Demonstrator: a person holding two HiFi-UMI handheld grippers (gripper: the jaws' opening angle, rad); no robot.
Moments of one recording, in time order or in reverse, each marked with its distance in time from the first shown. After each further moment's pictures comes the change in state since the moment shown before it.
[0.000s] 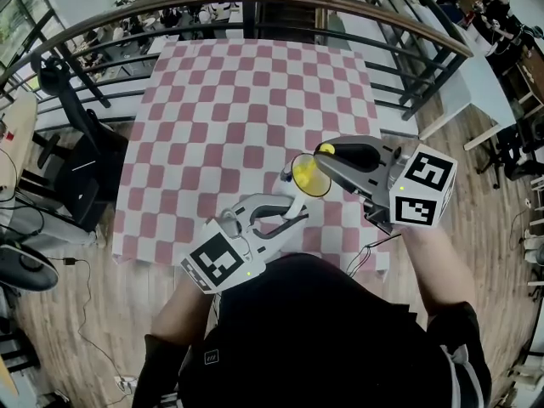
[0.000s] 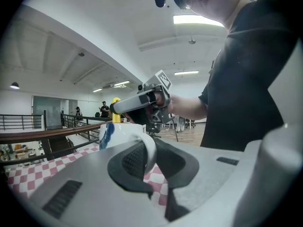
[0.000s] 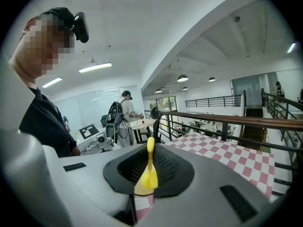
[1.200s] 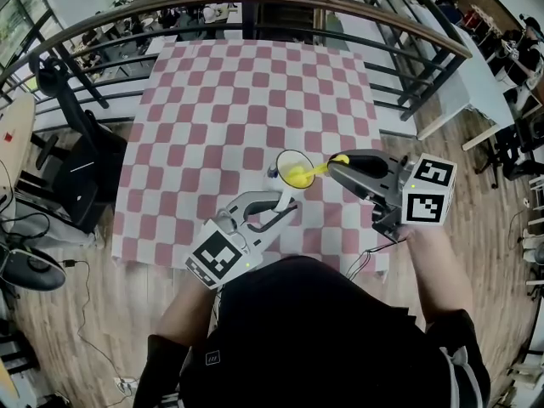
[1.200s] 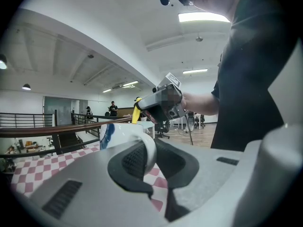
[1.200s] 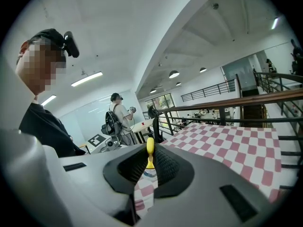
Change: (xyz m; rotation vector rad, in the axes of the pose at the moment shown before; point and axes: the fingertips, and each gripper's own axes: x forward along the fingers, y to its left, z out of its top) left arm -0.002 0.024 -0.033 -0.025 0.000 0.115; right arm -0.018 -0.016 -0.032 0.187 -0.005 0.018
